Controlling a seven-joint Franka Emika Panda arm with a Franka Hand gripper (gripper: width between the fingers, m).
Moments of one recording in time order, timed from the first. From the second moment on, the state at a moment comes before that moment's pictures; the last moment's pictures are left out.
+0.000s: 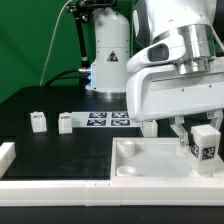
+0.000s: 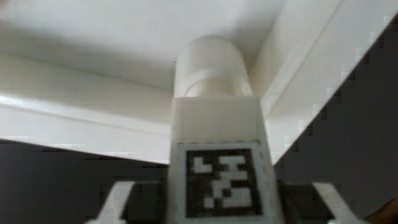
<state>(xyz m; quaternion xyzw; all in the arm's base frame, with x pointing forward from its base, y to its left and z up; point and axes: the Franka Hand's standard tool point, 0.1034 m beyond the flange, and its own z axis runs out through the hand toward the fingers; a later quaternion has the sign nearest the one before) 0.630 0.117 0.074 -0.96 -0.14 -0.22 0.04</state>
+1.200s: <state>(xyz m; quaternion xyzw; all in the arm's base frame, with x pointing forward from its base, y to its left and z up) 0.634 0.113 0.088 -0.97 -0.14 -0.21 0.04</state>
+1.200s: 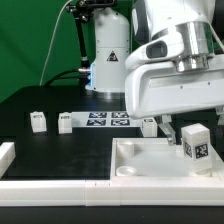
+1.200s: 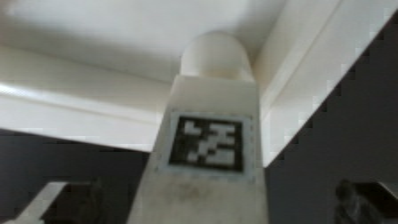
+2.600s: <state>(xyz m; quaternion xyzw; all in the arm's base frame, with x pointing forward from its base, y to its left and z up) 0.635 0.115 0.081 -0.99 -0.15 0.00 0.06</state>
